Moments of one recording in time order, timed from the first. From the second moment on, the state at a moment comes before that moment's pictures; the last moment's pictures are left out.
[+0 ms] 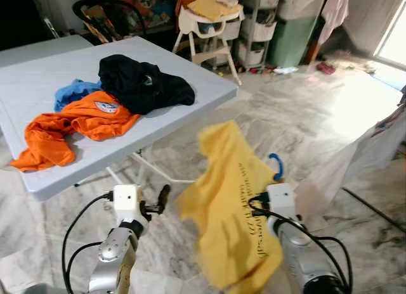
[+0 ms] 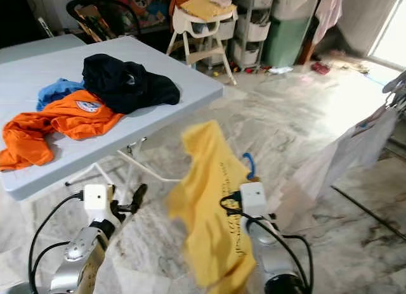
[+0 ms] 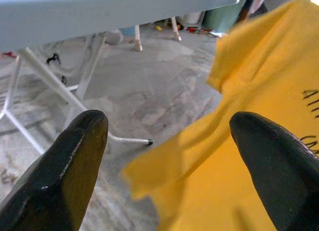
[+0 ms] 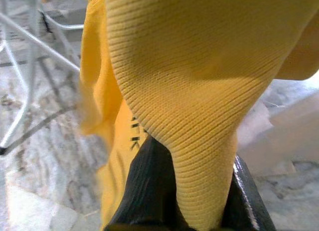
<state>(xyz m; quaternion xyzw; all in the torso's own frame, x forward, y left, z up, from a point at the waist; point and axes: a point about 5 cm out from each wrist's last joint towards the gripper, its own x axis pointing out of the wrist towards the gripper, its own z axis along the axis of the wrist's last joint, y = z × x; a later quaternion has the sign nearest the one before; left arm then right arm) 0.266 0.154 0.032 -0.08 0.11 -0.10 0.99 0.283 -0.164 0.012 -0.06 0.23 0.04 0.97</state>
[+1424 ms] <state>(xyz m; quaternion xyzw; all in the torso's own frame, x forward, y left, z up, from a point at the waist) 0.281 0.126 0.030 -0.13 0.12 -0.17 0.97 0.265 -0.182 0.010 -0.05 0.21 -0.03 0.98</state>
